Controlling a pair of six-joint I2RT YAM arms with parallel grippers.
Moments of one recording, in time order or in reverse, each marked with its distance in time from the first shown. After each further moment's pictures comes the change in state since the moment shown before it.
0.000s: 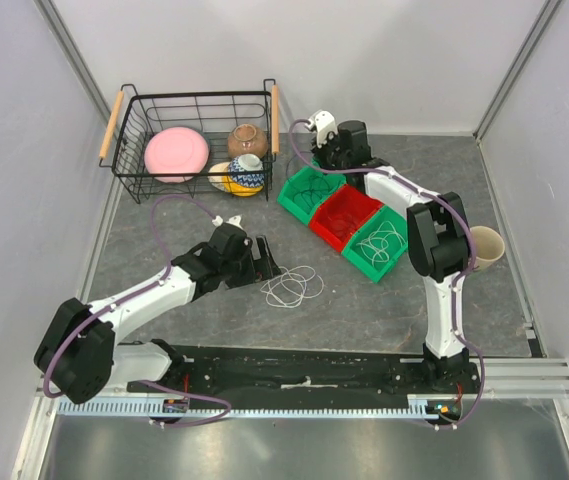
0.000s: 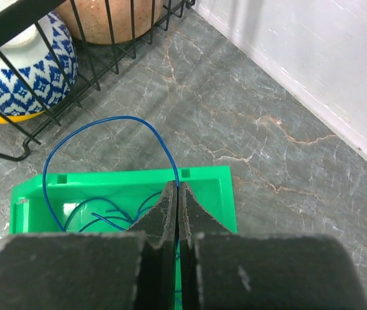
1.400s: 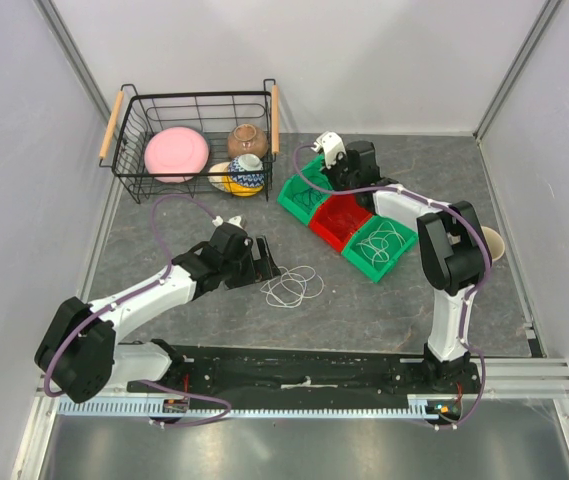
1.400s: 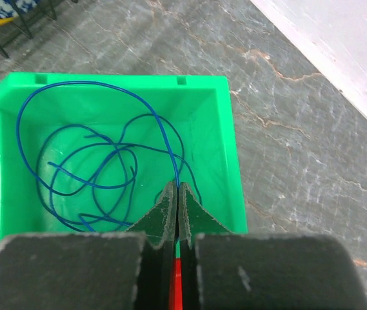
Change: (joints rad) left arm 0.000 0.006 0.010 -0.022 0.000 0.000; right arm 0.000 -0.151 -0.289 0.089 0.087 -0.086
